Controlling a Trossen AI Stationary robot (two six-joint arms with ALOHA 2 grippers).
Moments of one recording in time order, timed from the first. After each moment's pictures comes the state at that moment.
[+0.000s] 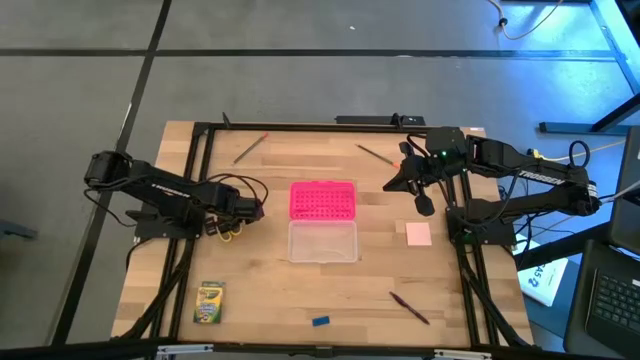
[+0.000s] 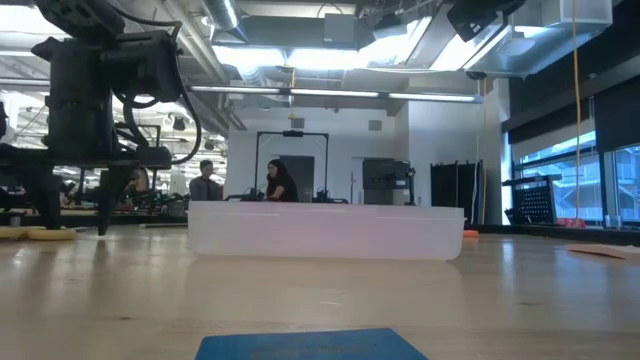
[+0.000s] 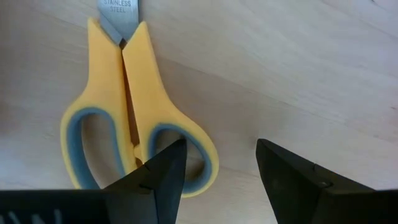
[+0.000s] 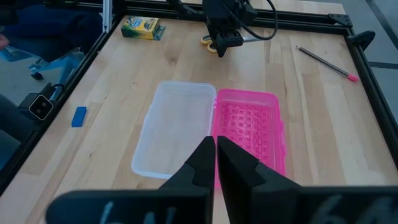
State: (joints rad) left arm -0.03 1.27 0.53 -0.73 -0.03 -2.01; right arm -0.21 0.99 1.07 -0.69 -0.33 -0.22
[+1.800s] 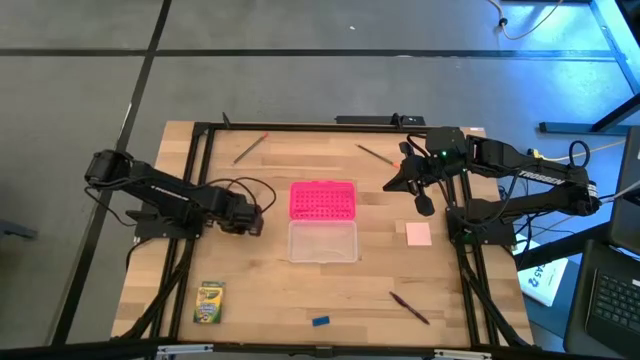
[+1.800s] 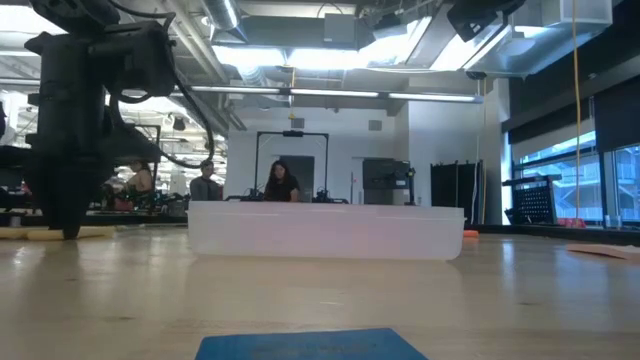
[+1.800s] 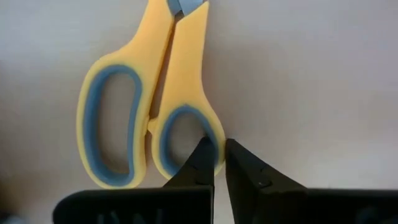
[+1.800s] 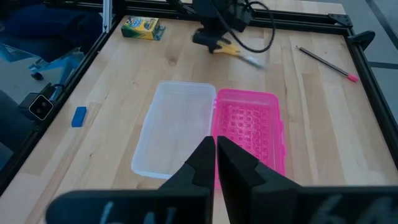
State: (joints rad) left arm -0.11 1.27 0.54 -0.72 0.01 -1.52; right arm -0.21 0.99 1.07 -0.69 -0.33 -0.22
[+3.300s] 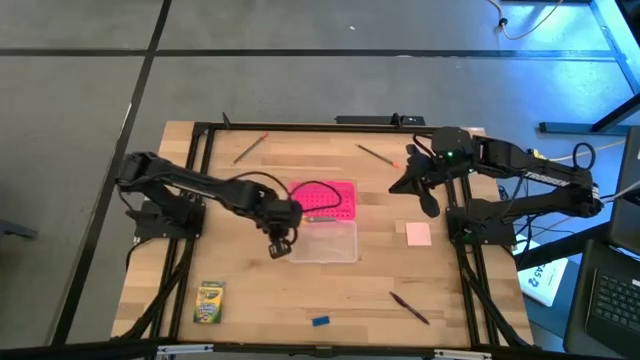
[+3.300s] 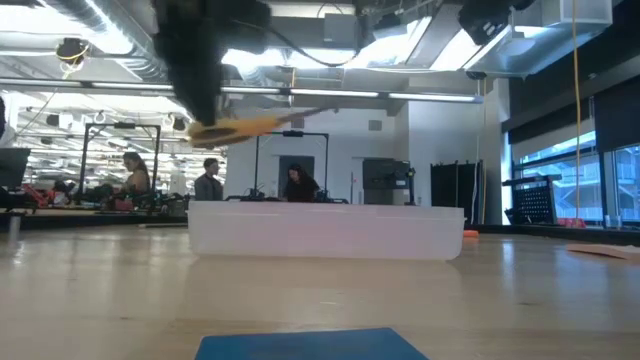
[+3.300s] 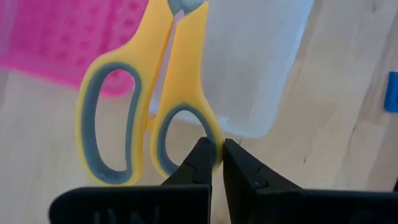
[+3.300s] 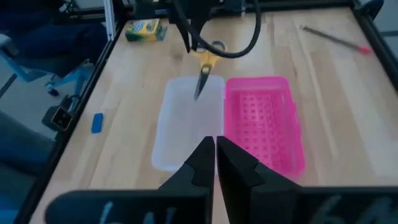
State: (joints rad) left arm -0.15 1.57 1.21 -0.87 0.01 -0.51; right arm -0.21 0.94 1.07 -0.76 -0.35 -0.08
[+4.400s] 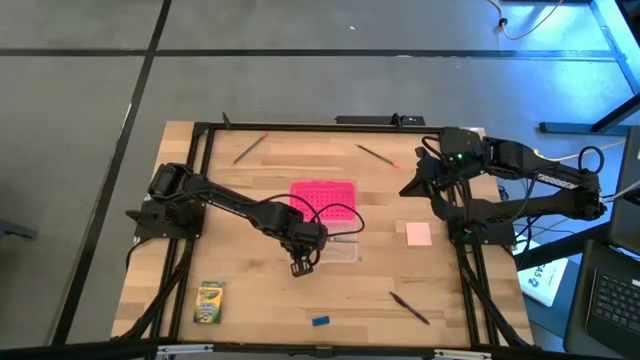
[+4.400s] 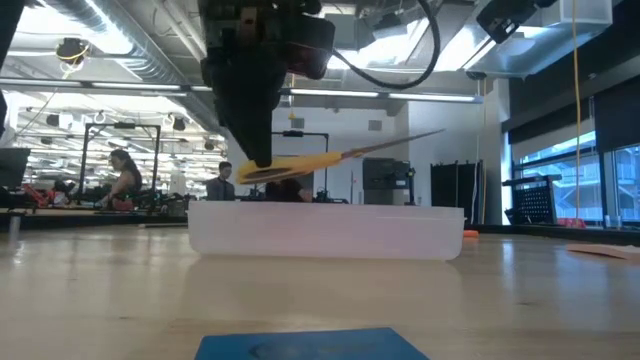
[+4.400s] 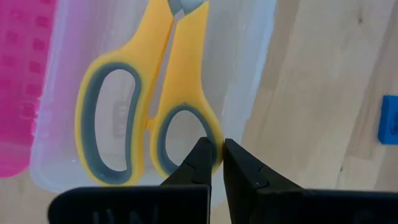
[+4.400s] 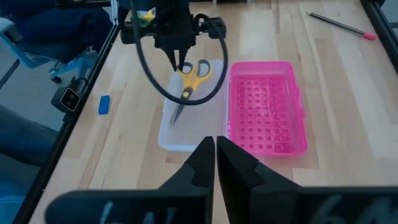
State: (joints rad) left arm -0.23 1.84 1.38 -0.78 0.01 -0.52; right arm -0.21 0.89 1.07 -0.86 -0.35 -0.11
